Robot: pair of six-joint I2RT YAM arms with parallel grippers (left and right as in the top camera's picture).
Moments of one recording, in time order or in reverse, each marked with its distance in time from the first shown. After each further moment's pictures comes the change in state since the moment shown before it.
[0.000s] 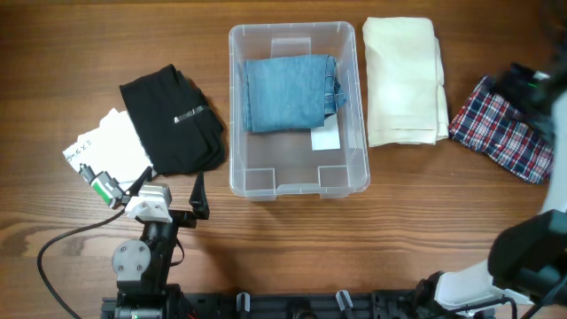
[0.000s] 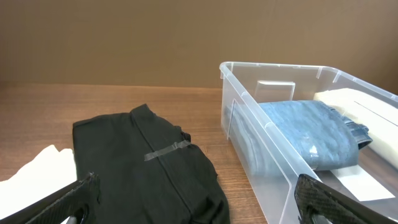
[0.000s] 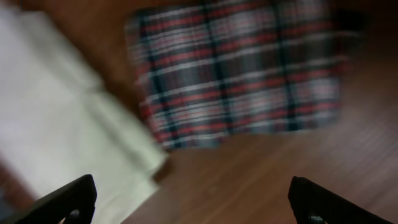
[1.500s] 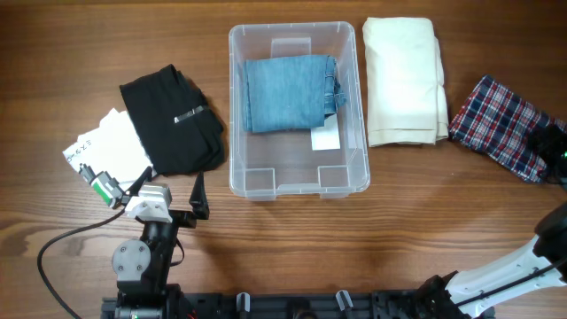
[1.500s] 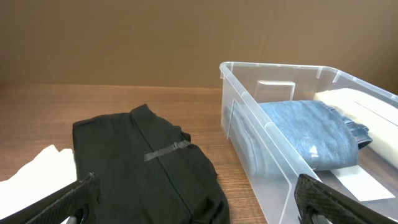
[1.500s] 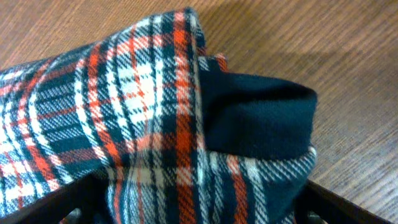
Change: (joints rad) left arm 0.000 0.000 0.000 0.000 0.000 0.000; right arm -0.407 0.297 -0.432 0.896 -0.355 -0.318
